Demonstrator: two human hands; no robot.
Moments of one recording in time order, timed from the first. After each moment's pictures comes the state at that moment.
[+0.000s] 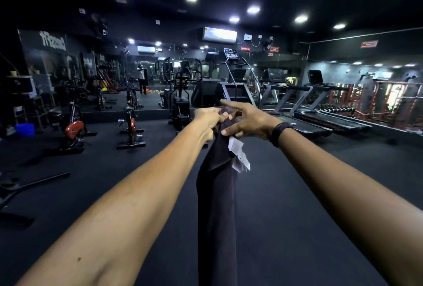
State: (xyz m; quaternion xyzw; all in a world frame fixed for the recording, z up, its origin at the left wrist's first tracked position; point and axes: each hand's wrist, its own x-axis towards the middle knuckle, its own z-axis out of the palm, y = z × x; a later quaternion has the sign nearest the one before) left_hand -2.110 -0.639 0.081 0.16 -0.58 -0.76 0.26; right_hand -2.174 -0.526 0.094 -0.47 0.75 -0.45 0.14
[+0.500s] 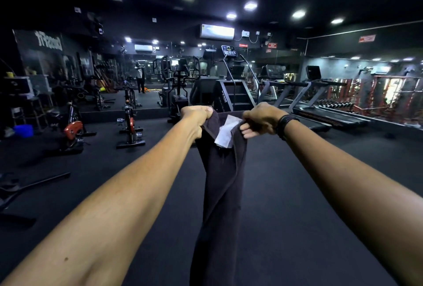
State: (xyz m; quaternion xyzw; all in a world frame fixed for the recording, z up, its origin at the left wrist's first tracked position) left_hand -2.104 -0.660 0.075 0.25 -0.56 -0.71 0.34; right_hand -2.174 -0.512 0.100 -0.22 0.80 -0.52 0.20
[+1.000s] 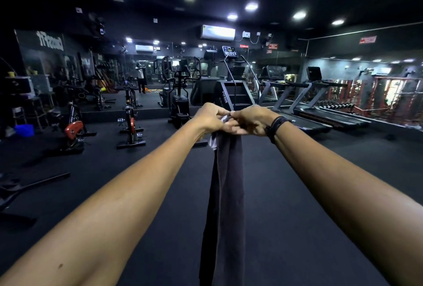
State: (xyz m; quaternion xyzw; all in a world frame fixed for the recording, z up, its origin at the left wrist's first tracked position) left_hand -2.096 -0.656 0.079 0.09 -0.86 -0.47 0.19; right_hand -2.163 -0.537 0.096 -0.25 0.72 -0.59 0.28
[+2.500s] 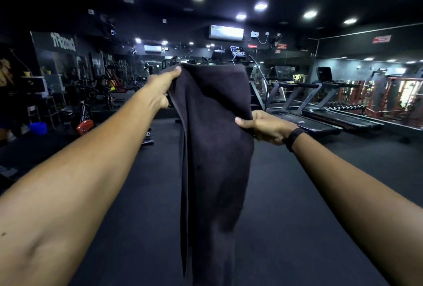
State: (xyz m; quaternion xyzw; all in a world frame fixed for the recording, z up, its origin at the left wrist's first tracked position) left_hand -2.038 -0.762 0.143 0.20 -0.57 -0.70 0.38; right_hand -2.169 -0.531 0.075 -0.44 0.69 -0.51 0.26
